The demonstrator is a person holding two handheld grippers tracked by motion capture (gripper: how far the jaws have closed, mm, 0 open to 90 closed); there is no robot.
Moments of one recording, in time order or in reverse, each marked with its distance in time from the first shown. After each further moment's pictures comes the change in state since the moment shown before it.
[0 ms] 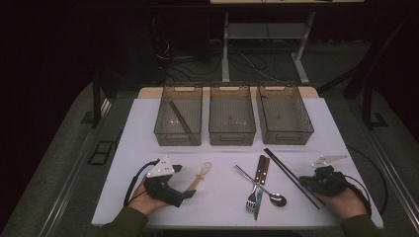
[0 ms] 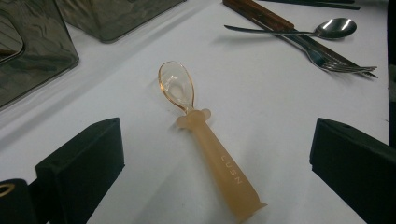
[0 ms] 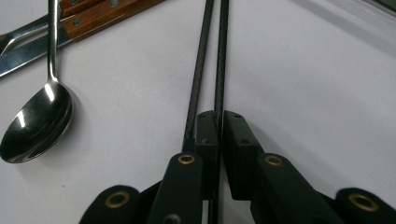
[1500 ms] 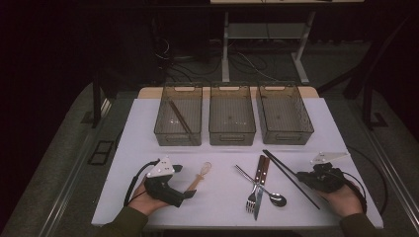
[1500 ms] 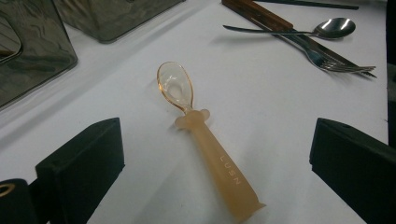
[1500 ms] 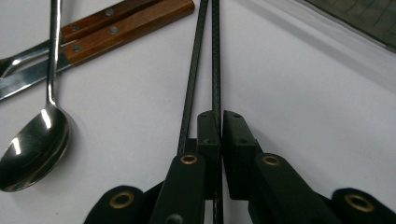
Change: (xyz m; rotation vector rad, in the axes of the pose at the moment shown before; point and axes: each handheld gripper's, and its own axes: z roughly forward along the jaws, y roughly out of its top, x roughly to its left) left arm 0.000 0.000 0.000 -0.001 -0.003 0.001; right arm -0.001 0.009 0.002 -0.047 -0.005 -0.015
